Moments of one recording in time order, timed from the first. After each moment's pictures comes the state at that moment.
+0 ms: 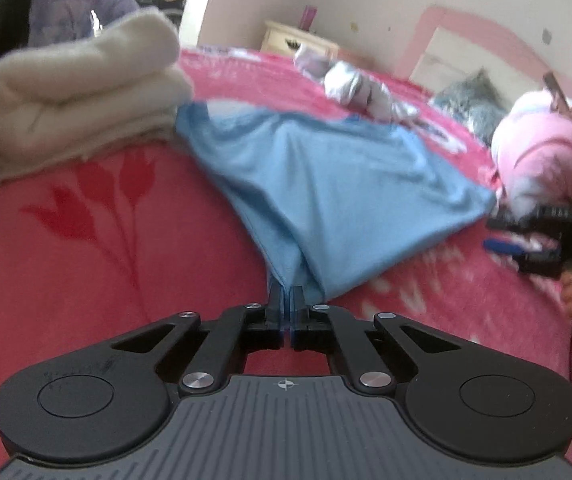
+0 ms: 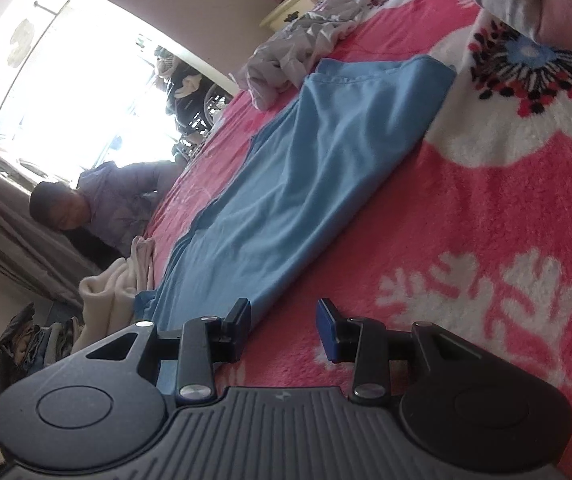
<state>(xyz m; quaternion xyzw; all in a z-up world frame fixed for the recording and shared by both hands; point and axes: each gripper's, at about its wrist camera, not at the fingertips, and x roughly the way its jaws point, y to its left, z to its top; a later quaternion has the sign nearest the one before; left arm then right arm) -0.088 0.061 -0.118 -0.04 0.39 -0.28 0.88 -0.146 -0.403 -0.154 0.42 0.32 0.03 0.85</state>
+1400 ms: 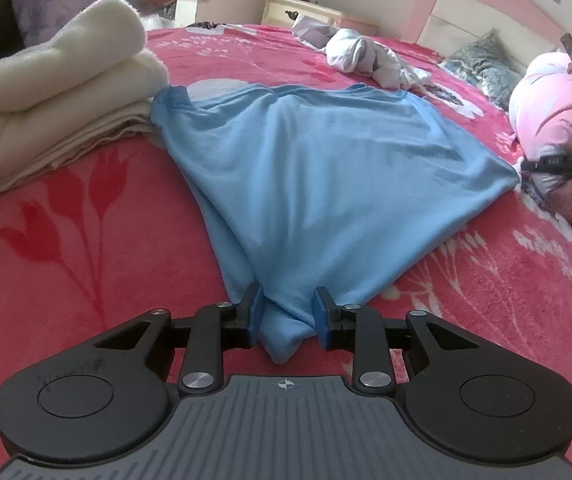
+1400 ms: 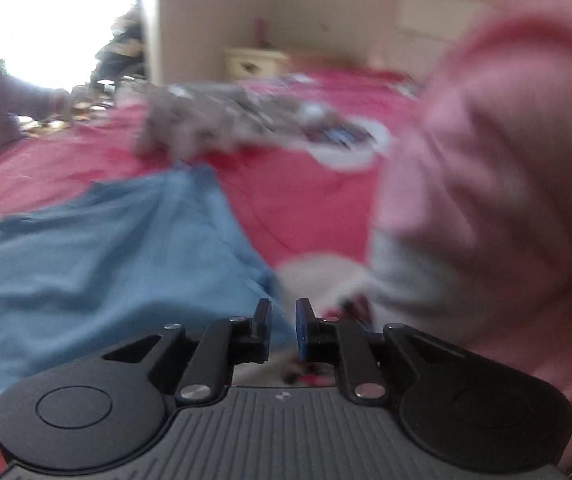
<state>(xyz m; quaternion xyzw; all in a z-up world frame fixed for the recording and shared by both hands) -0.063 0.024 -0.117 0.00 0.41 -0.26 0.88 -0.077 -0.438 -0.099 0.04 0.33 -0.13 0.93</state>
